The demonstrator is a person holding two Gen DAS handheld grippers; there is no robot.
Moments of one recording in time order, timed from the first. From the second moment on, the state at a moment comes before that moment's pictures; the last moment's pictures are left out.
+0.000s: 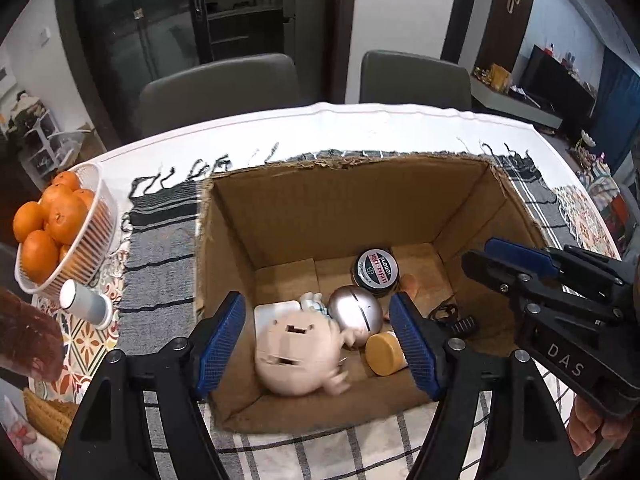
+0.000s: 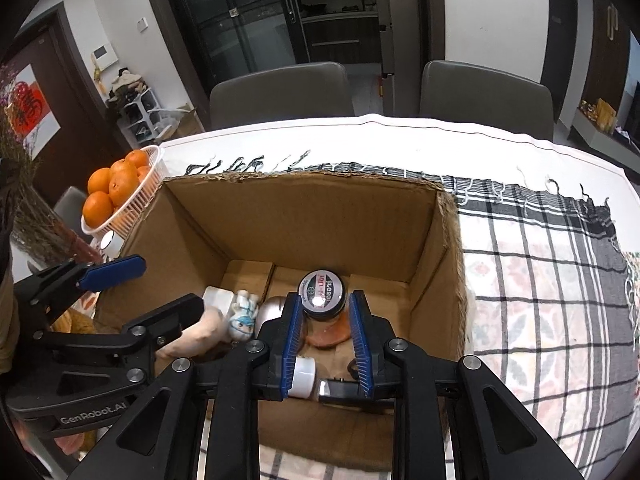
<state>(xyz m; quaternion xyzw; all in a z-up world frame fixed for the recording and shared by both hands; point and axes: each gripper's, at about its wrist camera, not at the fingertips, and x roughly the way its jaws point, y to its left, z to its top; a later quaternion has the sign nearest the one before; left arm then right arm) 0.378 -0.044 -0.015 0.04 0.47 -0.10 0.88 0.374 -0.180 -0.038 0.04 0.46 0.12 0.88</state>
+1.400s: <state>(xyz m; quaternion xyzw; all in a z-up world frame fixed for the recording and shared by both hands) 0.129 -0.022 0.048 0.00 0.27 -0.03 0.96 0.127 -0.192 0.024 0.05 0.30 0.03 0.95</state>
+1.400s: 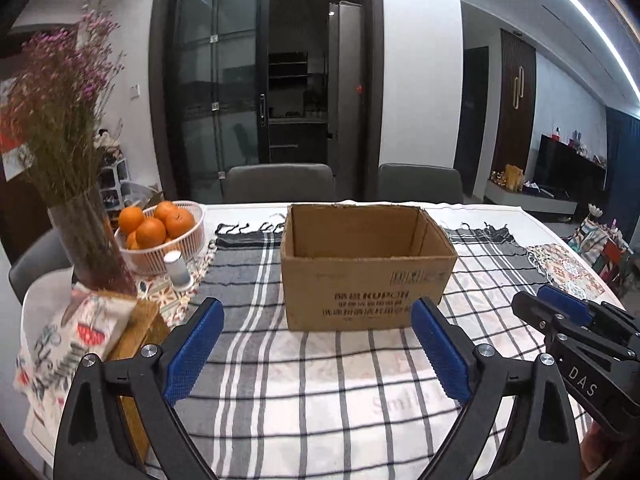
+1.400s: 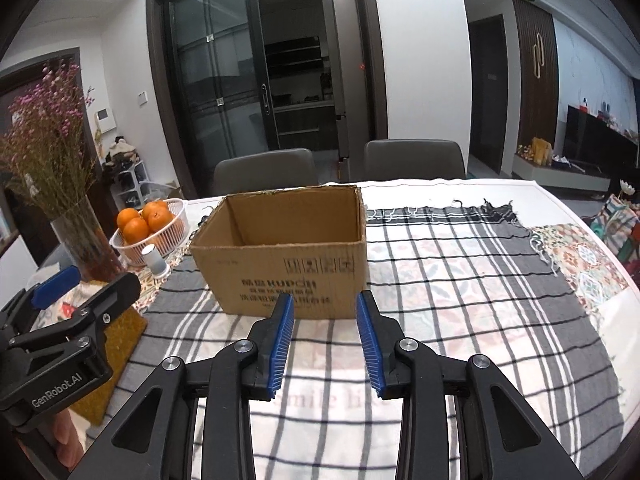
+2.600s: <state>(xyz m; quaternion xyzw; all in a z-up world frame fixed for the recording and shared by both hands) 0.060 -0.005 0.058 0.00 0.21 0.02 0.98 0.050 -0.180 0.048 0.00 0.22 -0.02 0.97</state>
